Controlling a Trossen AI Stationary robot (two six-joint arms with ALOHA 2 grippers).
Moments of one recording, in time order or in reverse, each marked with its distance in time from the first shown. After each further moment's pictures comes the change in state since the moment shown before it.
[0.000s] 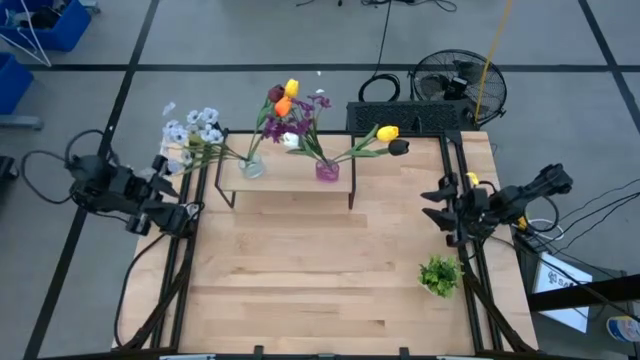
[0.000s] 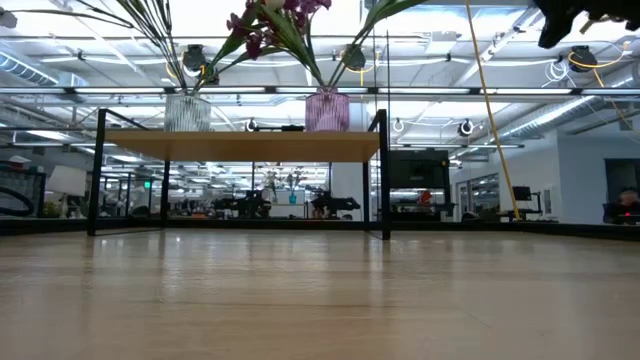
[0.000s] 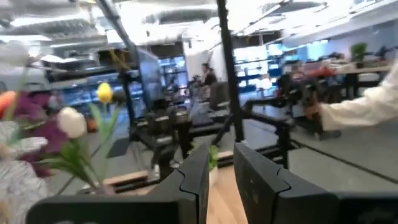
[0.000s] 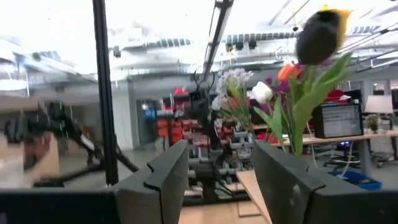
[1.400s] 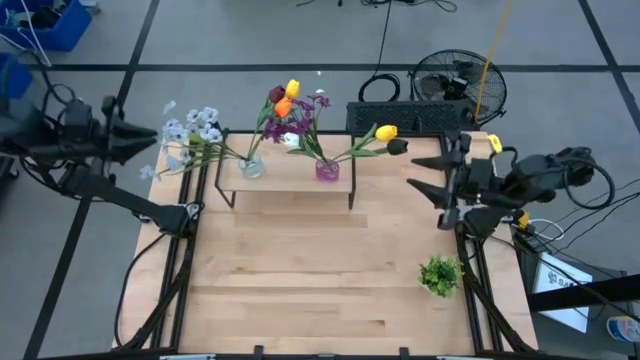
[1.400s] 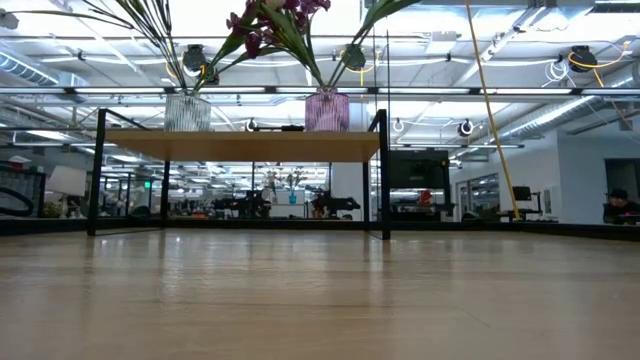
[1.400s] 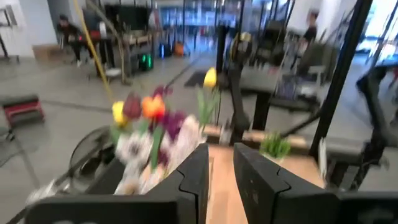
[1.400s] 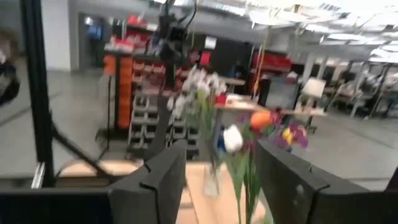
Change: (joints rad) left arm 0.000 0.695 1.021 -0.613 -0.446 -0.255; right arm -0.015 0.695 1.061 -0.671 0.209 -0.068
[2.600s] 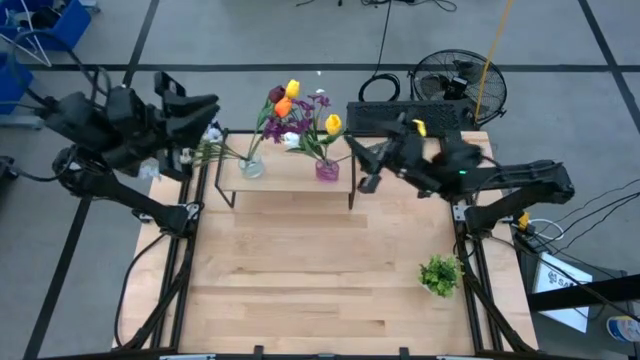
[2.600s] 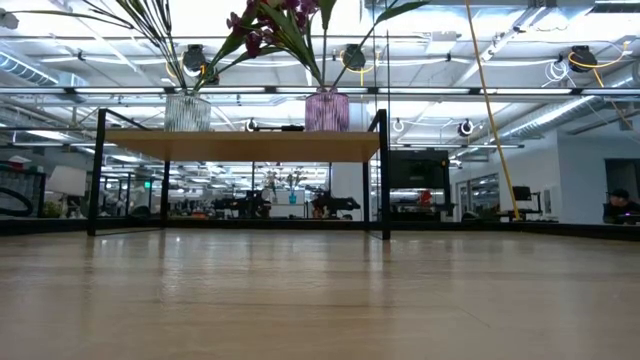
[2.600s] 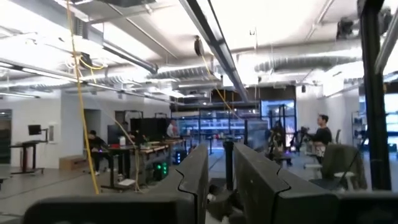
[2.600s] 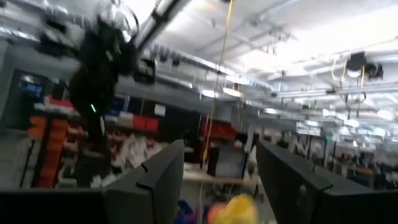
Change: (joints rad) left arm 0.052 0.426 0.002 0.988 0.015 0.323; right arm -0.394 0.379 0.000 0.775 -0.263 -0.235
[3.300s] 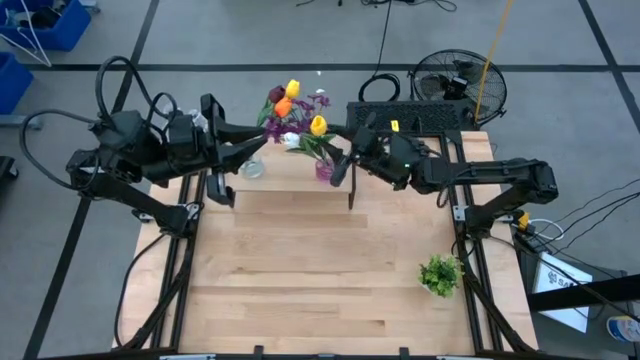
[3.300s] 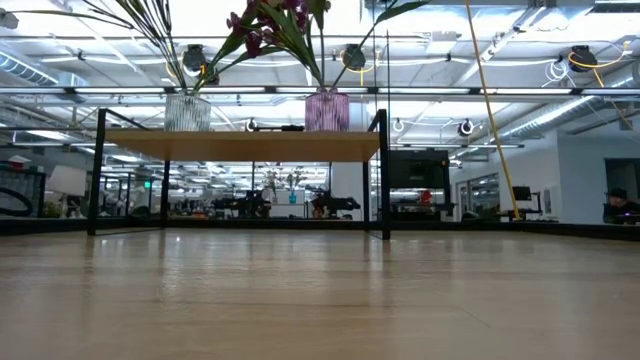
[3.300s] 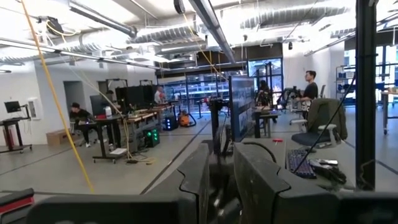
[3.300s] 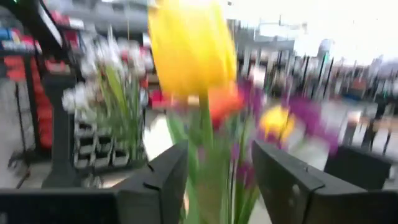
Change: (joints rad) left arm 0.000 0.106 -0.001 -0.080 0.036 -0.033; right arm -0.134 0.153 0.000 -0.240 0.003 0.310
